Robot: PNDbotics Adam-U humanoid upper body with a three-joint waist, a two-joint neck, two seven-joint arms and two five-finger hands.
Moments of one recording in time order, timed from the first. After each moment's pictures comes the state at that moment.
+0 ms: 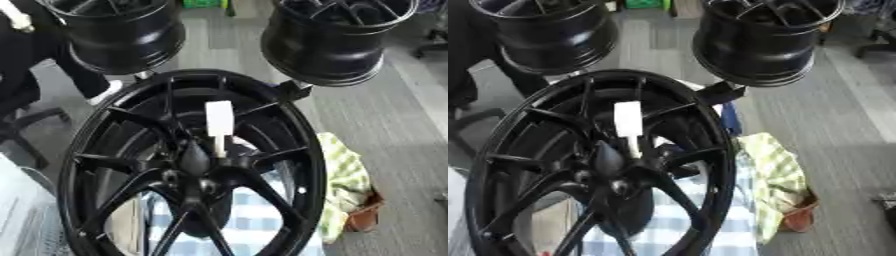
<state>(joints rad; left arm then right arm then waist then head) -0.86 1.00 -0.07 -1.26 0.03 0.21 -0.52 -0.61 -0.60 -0.14 -1.82 -0.10 0.42 -0.56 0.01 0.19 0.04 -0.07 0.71</state>
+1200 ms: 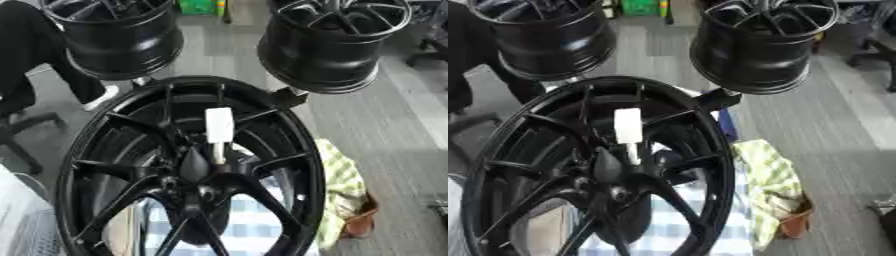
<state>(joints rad) -0.86 0.92 -0.03 -0.95 -0.28 0.13 -0.30 -0.61 -0.60 -0.14 -1.83 -0.09 0.42 -0.56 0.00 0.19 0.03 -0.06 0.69</state>
